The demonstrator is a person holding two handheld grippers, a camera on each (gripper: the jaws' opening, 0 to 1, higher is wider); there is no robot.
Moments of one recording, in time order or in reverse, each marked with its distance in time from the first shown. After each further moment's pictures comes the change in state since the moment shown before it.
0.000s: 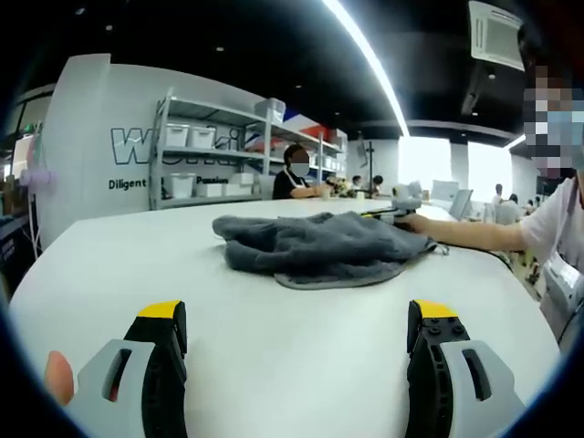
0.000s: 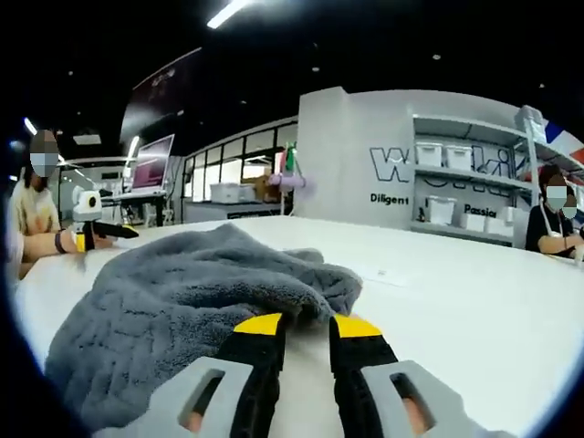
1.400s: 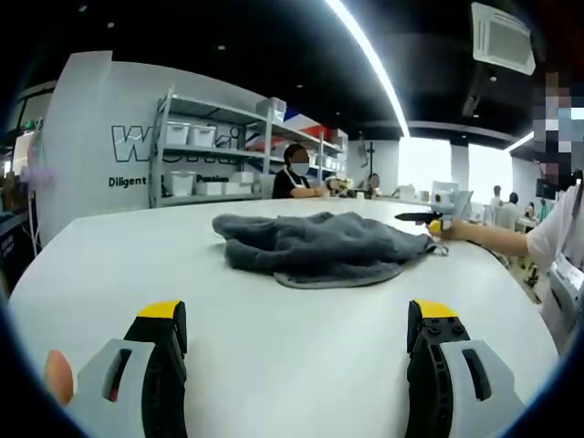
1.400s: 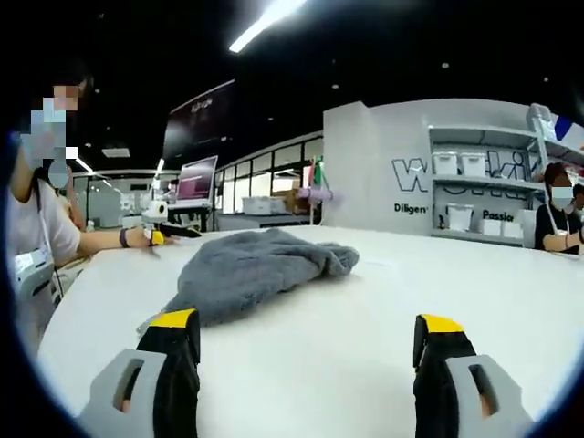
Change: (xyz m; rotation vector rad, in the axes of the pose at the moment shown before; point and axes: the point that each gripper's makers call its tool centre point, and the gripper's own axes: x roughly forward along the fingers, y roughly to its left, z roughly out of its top) left arm -0.002 0.001 -0.002 -0.011 0.004 0.000; right arm -0.144 0.021 -0.020 -0.032 -0.037 0.093
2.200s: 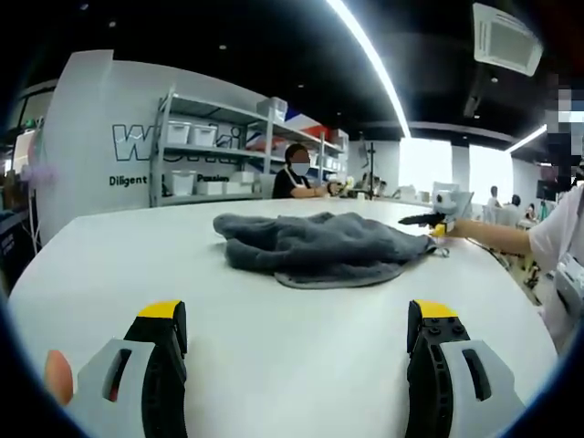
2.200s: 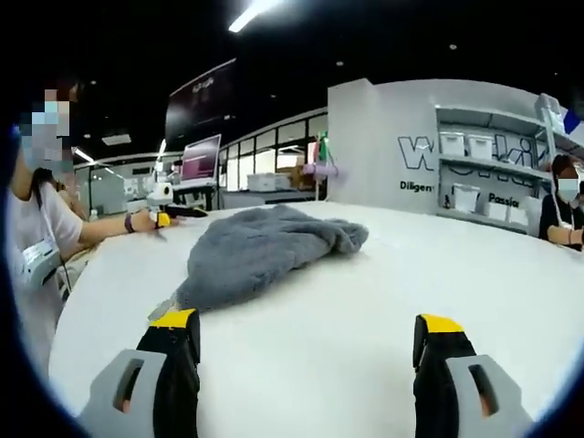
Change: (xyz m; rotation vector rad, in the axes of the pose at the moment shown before) left arm 0.000 0.006 0.002 -0.008 -0.001 0.003; right arm -0.006 0.012 -0.007 -0.002 0.139 0.032
